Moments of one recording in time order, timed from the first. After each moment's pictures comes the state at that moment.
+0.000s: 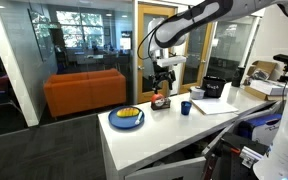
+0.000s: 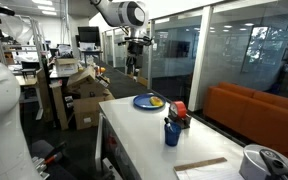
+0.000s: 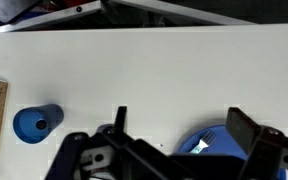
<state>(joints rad) 0.01 0.10 -0.01 -1.95 0.01 1.86 0.50</state>
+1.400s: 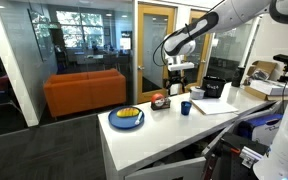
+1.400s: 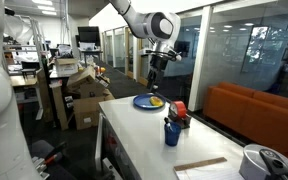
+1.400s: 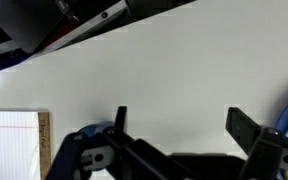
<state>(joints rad) -0.12 0.20 -0.17 -1.97 0.08 1.86 0.48</state>
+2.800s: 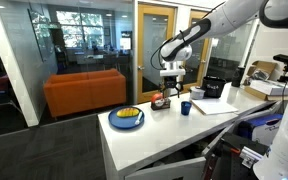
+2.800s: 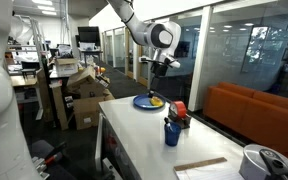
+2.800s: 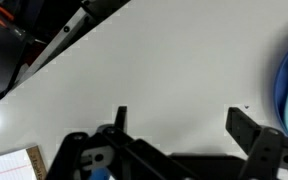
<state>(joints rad) -0.10 0.27 -0.18 -1.96 0.17 1.97 0.74</state>
